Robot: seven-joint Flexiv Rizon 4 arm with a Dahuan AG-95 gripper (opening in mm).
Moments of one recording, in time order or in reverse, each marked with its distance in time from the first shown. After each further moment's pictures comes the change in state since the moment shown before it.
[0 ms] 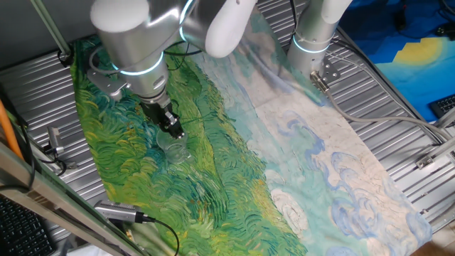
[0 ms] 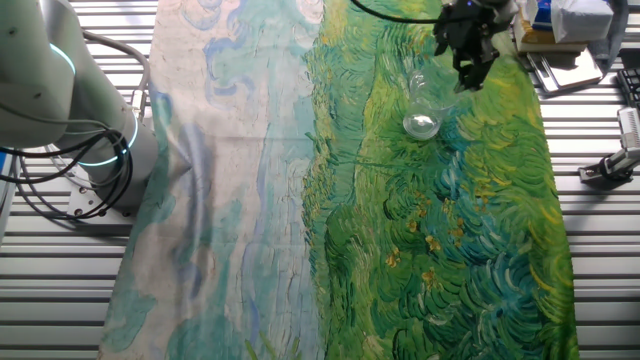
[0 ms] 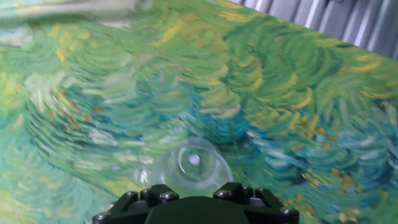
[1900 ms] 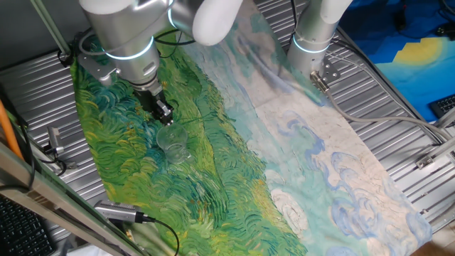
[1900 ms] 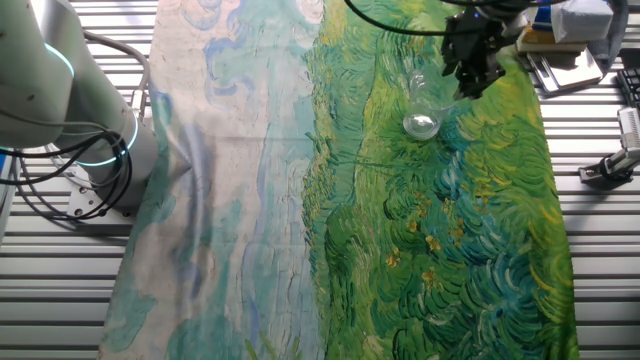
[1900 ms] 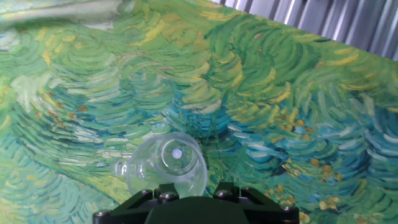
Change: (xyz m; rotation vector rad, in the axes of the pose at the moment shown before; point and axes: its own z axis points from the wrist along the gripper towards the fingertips) arm 0.011 -0.032 -0.014 0.006 0.020 0.071
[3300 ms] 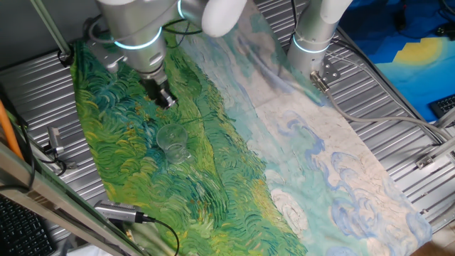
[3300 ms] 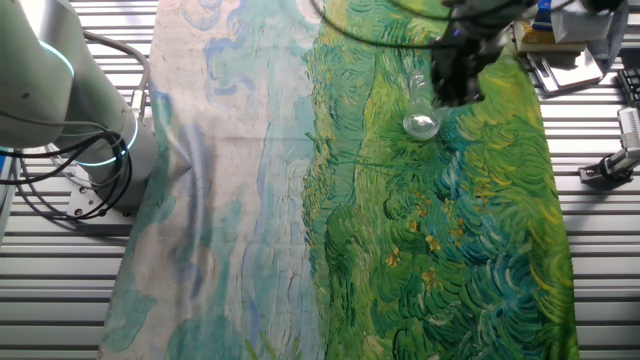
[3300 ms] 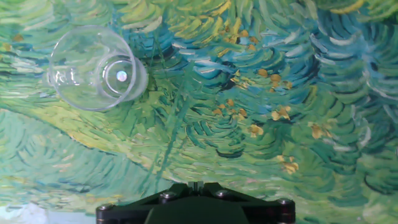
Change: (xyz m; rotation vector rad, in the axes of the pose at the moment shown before) arm 0.018 -0.018 -0.006 0.043 0.014 0.029
